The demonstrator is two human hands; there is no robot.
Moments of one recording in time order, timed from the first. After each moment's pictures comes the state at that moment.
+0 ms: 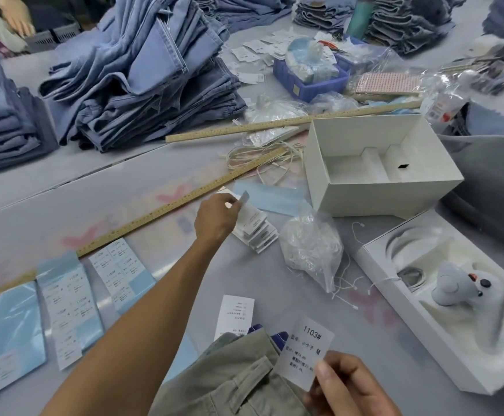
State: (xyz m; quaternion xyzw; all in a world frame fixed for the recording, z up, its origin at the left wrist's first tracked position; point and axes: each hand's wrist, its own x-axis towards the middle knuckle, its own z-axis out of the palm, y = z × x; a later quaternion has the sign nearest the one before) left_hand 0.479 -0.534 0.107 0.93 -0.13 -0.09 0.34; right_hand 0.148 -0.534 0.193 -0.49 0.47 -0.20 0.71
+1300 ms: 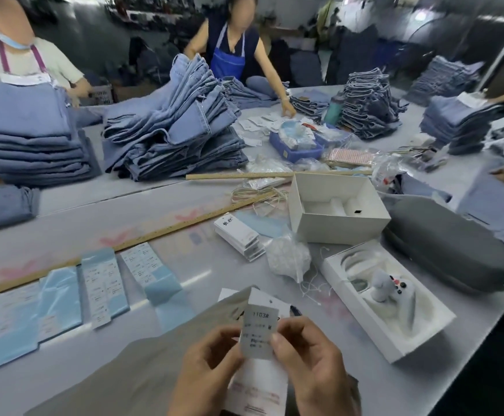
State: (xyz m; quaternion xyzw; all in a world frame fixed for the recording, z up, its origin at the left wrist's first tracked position) left_hand 0.150 -0.346 0.239 0.62 -0.09 -0.25 0.74; right_hand 0.073 -0.471 0.269 -0.62 0.21 -0.23 0.72
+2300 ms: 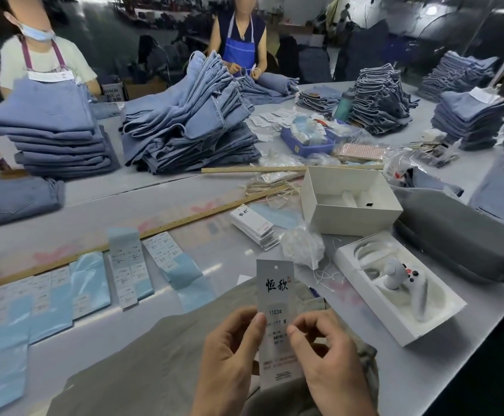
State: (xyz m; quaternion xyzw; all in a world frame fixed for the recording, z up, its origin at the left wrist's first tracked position) left_hand 0.124 -0.321 0.257 0.61 -0.12 -0.21 0.76; right_hand 0.055 -0.445 0.273 -0.80 0.27 -0.19 0.49
